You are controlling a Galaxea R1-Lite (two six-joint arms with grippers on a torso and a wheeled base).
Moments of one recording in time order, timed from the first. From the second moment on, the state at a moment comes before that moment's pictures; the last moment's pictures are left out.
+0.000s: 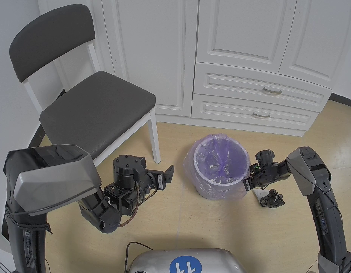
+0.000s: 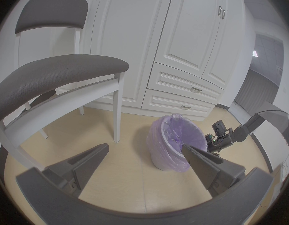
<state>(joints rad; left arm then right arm) -0.56 2.31 -0.82 -1.24 0.19 -0.21 0.06 2.88 -1.88 -0.10 0.09 -0.26</state>
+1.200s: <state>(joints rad) -0.56 2.25 -0.79 -1.26 0.19 -0.21 -0.01 2.60 -1.59 -0.57 0.03 -0.26</state>
